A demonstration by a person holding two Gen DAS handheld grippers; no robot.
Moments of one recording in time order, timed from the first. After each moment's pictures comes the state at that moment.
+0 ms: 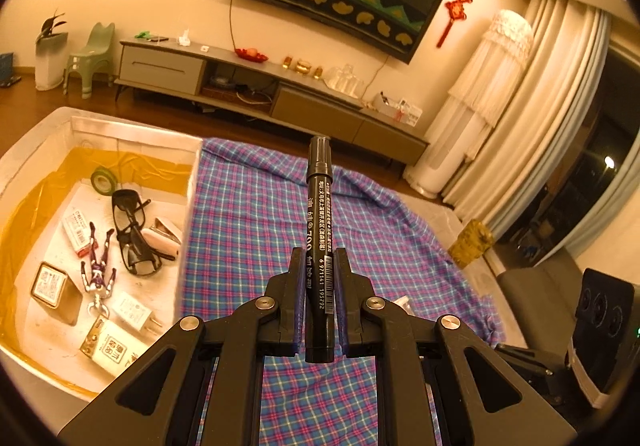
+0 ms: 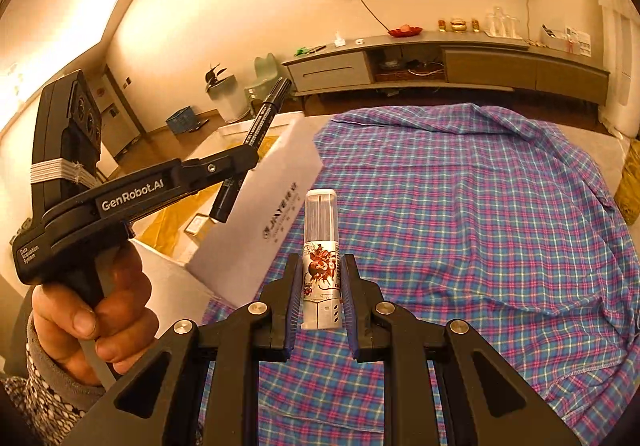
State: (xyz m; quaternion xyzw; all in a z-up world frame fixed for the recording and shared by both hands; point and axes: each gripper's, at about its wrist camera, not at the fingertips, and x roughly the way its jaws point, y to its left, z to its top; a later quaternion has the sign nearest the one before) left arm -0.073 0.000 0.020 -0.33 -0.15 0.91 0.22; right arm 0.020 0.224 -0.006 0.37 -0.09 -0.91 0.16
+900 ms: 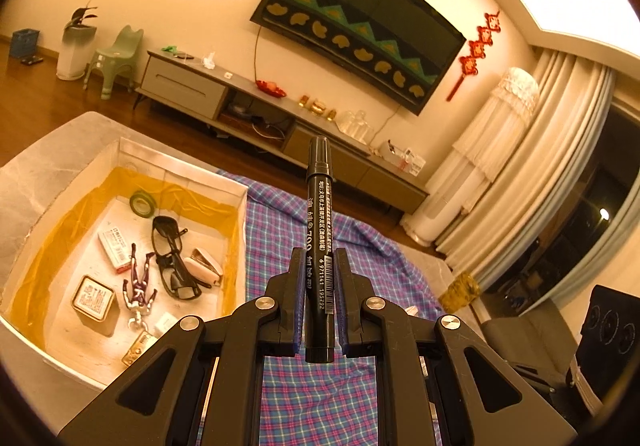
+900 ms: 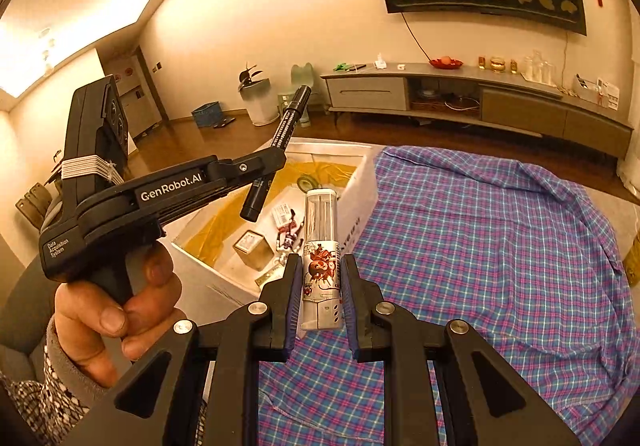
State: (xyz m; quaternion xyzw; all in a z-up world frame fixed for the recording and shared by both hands) left arm -0.063 -0.075 0.044 -0.28 -0.22 0.91 0.20; right arm 0.023 0.152 0.047 0.34 -0.04 -0.92 0.20
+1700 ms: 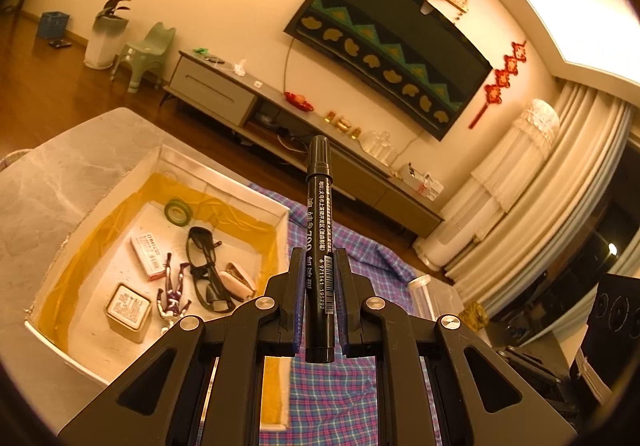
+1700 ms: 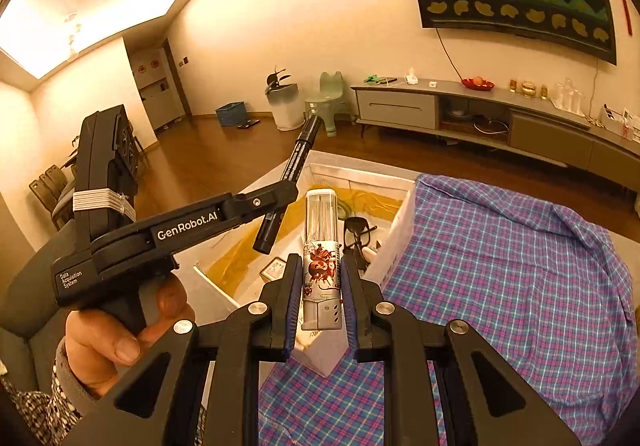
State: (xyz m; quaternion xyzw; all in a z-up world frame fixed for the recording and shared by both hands) left arm -0.069 -0.124 0.044 -0.27 -0.26 0.91 0.15; right arm -0.010 0.107 0.066 0.32 -0.01 -0.92 0.25
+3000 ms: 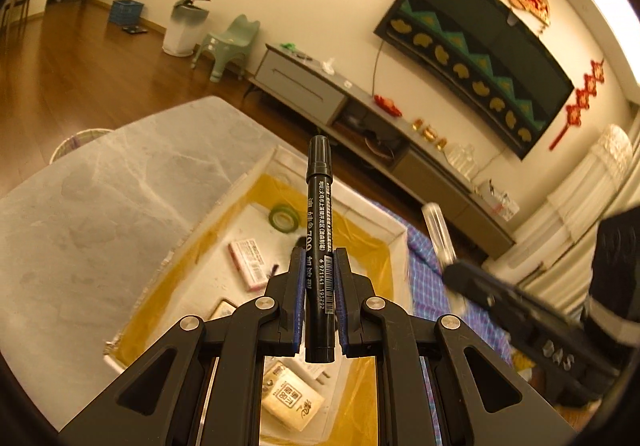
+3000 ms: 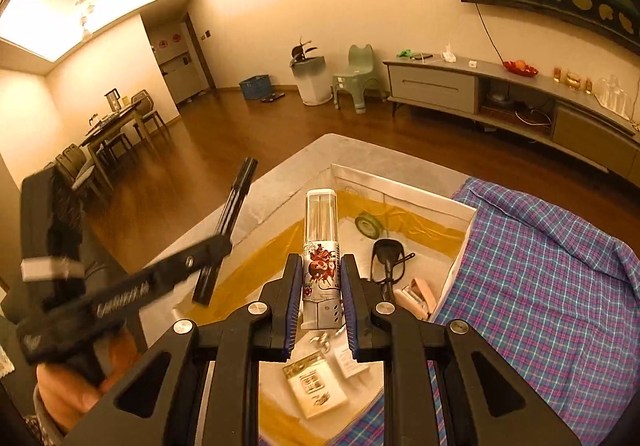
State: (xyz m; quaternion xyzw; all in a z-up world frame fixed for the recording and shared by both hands) left arm -0.109 -0.182 0.003 -0.32 -0.27 0.91 0.02; right arm -0.137 0.048 0.034 0.36 0.01 -0.88 0.29
